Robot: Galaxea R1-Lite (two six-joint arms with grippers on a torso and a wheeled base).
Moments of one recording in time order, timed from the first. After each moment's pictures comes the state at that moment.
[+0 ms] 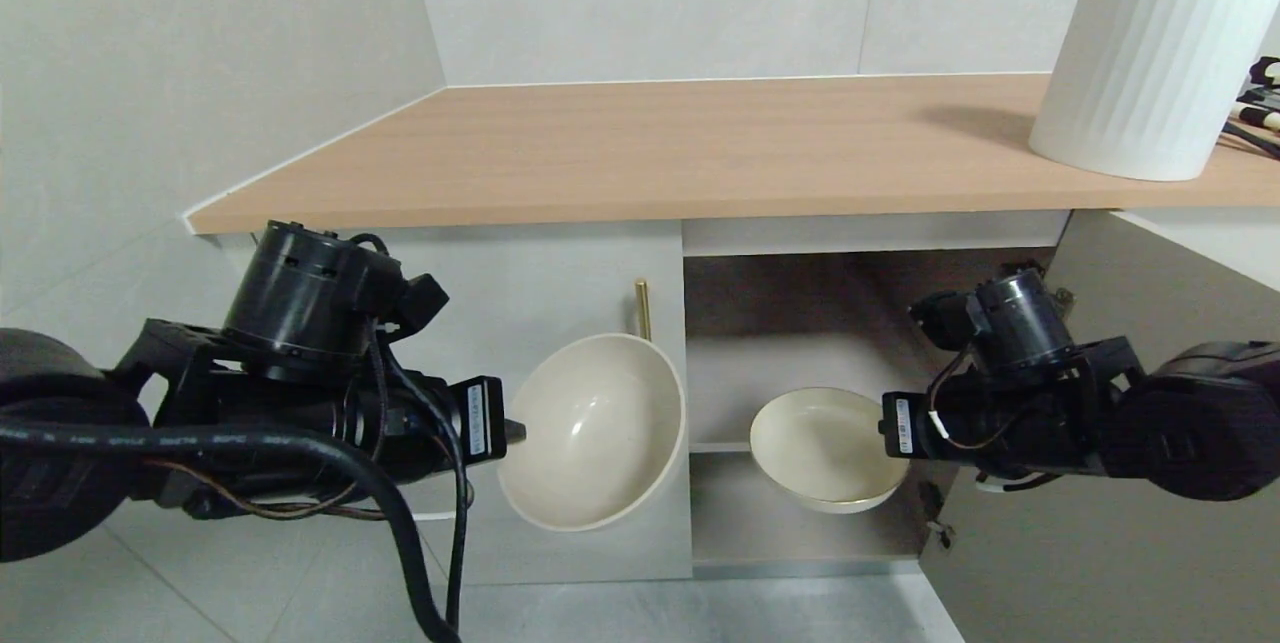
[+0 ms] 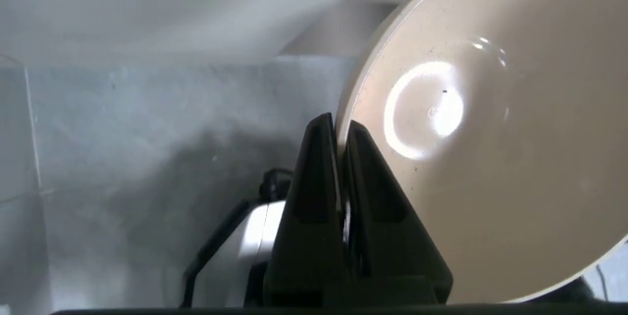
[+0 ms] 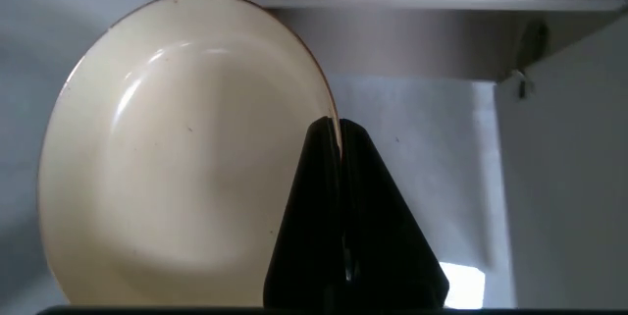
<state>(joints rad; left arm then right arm) -0.47 1.57 -0.91 0.08 -0.05 -0.55 0.48 1.82 -0.92 -0.17 -0.13 0.40</state>
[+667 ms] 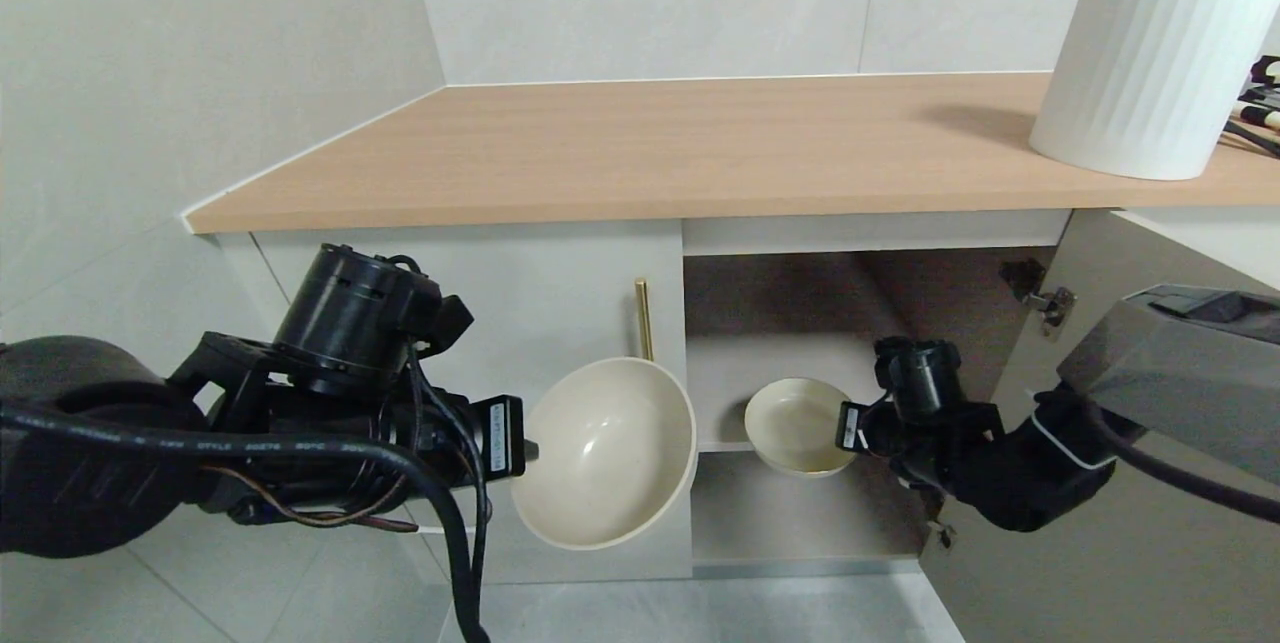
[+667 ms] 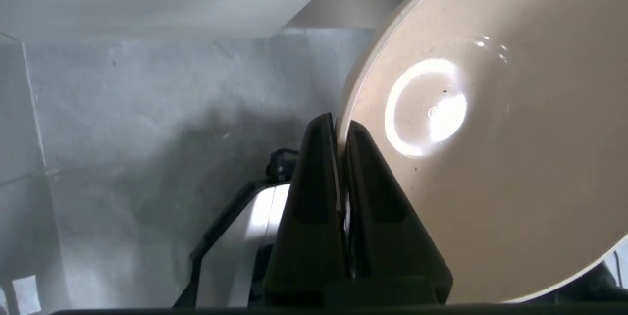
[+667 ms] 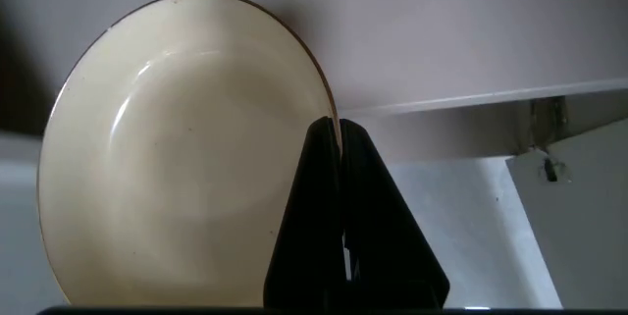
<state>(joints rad) -0.49 1.62 -0.91 0.08 -0.04 -0.55 0.40 2.26 -0.94 -0.74 -0.23 0.43</state>
